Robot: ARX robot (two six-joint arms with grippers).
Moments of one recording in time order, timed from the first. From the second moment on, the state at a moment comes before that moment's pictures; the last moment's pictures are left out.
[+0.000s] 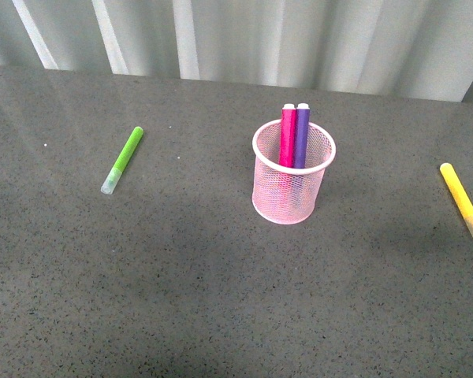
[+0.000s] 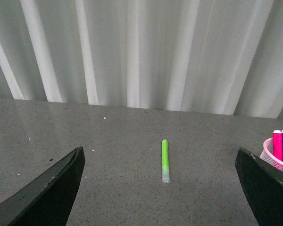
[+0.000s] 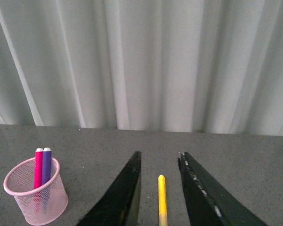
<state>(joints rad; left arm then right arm) 0.00 0.00 0.02 0.00 0.00 0.00 0.00 0.29 0.02 0.30 0.00 0.00</state>
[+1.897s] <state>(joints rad) 0.00 0.00 0.02 0.00 0.00 0.00 0.00 0.00 0.02 0.00 0.00 0.00</state>
